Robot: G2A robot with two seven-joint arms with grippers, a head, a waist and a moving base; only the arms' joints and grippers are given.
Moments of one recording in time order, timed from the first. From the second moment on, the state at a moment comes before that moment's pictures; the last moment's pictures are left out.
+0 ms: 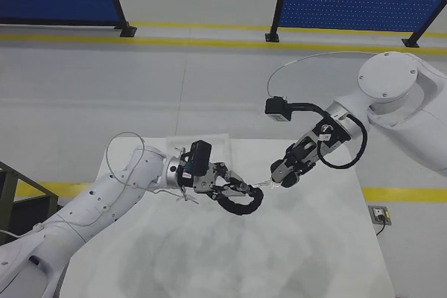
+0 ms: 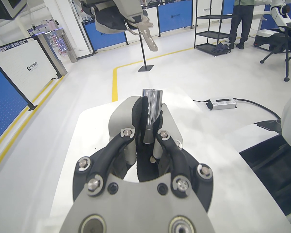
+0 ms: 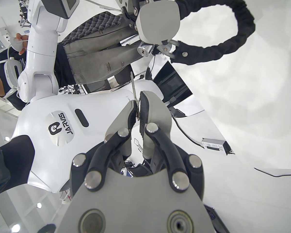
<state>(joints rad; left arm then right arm) 0.33 -1.14 -0.27 -1.12 1.26 -0.96 0.86 0.20 -0.71 0.17 -1.47 0.81 0.18 1.54</state>
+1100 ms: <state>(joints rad) 0.42 -1.17 -0.37 -1.17 1.12 -0.86 0.60 0.29 -0.68 0.17 -1.54 0.70 0.28 1.54</state>
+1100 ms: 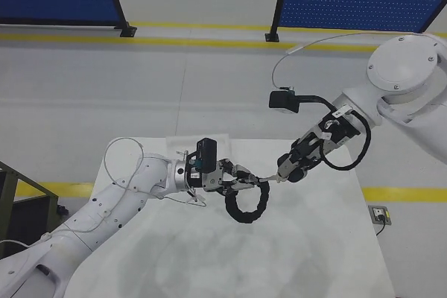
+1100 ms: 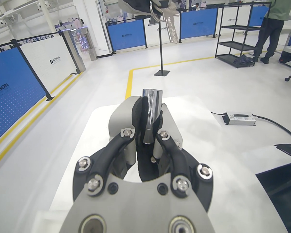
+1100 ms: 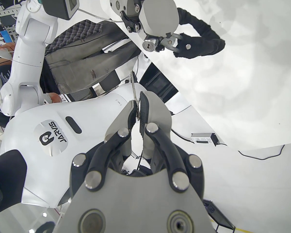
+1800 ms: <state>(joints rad) 0.42 -1.26 -0.42 -1.08 1.15 -0.86 0.50 0.26 -0.68 0.17 -1.56 0.43 0.30 1.52</state>
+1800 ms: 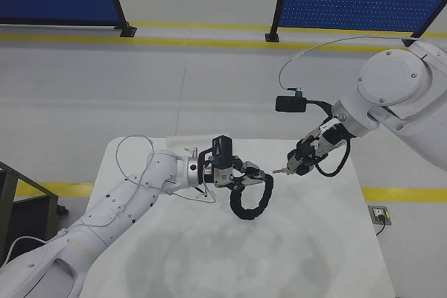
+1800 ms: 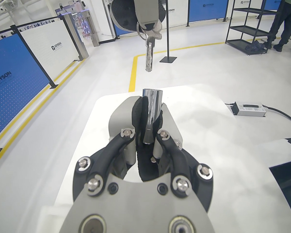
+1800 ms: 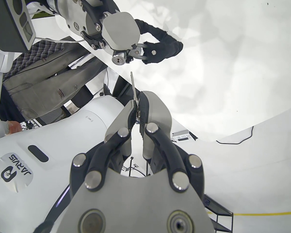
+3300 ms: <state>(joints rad) 0.45 -1.28 -0.46 -1.10 1.20 -0.82 0.41 0.24 -0.69 0.17 -1.55 0.40 0.28 1.54</state>
